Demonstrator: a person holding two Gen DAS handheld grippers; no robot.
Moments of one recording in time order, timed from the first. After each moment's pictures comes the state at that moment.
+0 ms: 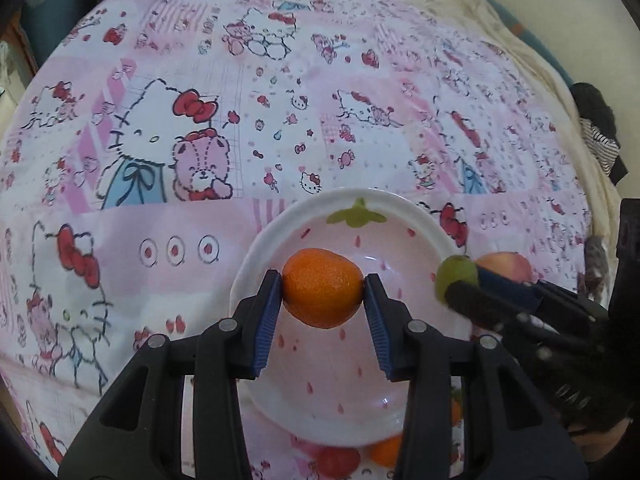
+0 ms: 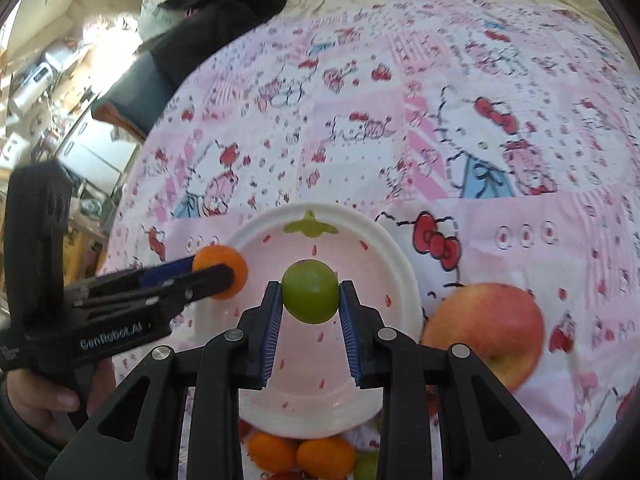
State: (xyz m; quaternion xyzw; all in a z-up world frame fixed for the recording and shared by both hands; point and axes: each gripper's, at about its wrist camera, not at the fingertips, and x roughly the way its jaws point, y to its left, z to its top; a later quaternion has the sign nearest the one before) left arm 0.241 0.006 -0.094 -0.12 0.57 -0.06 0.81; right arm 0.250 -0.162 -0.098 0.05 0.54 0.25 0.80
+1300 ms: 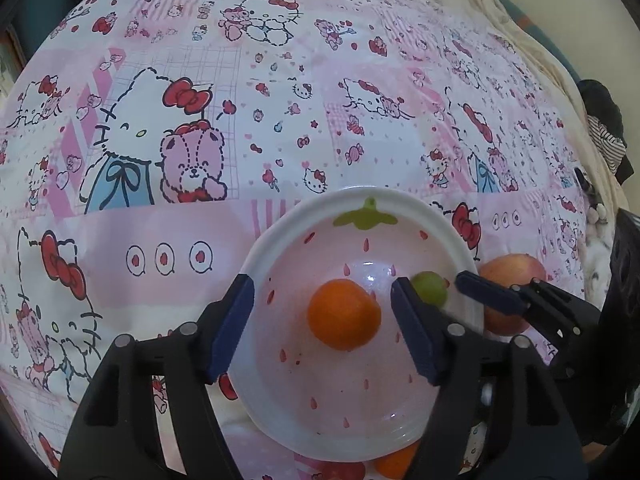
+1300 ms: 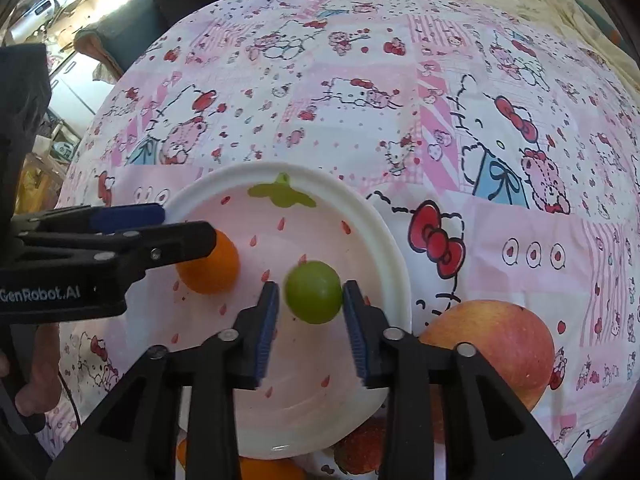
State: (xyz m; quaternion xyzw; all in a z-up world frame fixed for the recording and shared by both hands) left arm 0.252 0.008 -0.107 -0.13 0.58 -0.05 0.80; right arm 0.250 -0.144 -0.123 -0.04 0.54 0.26 0.80
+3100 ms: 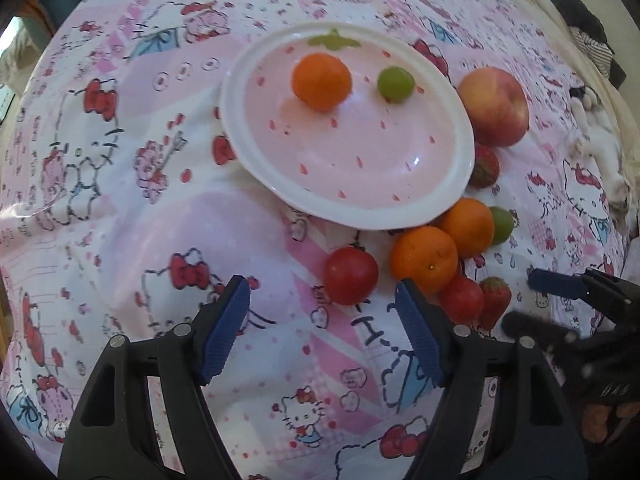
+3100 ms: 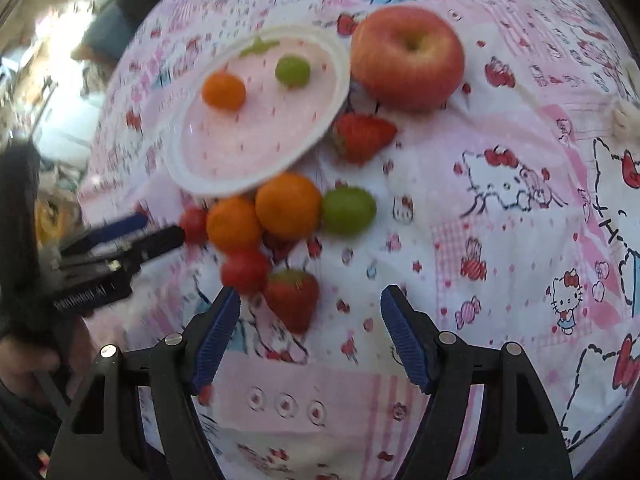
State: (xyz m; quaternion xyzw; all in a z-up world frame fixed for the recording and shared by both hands) left arm 0.110 -0.031 -0.115 -0.04 0.62 -0.06 0.78; right arm 0.099 -0.217 -0.127 0.06 0.65 0.20 0.73
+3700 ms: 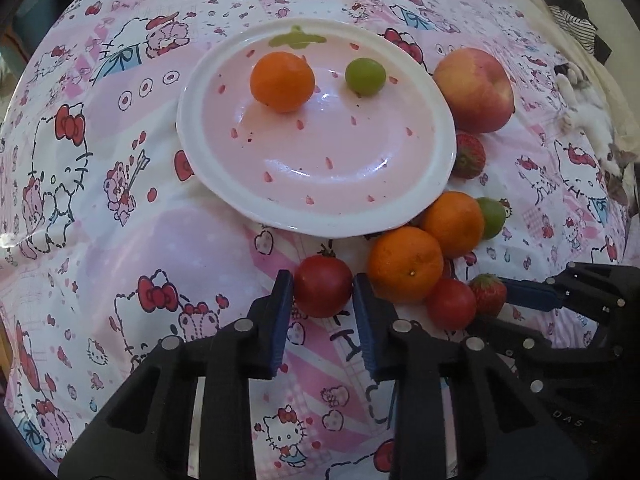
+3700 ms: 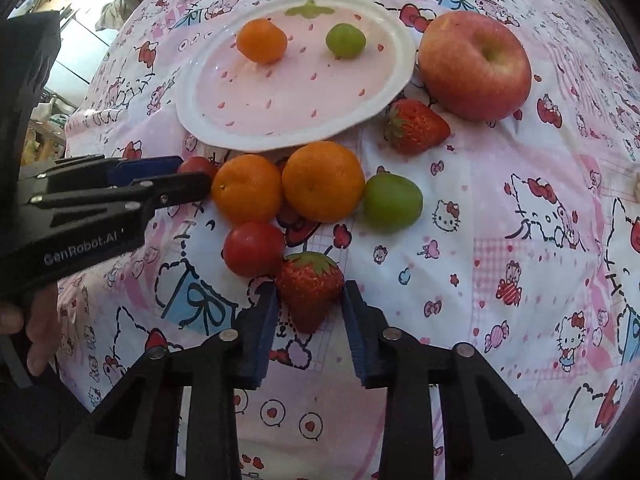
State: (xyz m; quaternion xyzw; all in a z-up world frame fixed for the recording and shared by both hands) left arm 0.119 -0.054 -0.126 -0.01 0.61 -0.09 0.79; right arm 0.092 -0.182 -0.135 -0.04 0.64 0.22 0.74
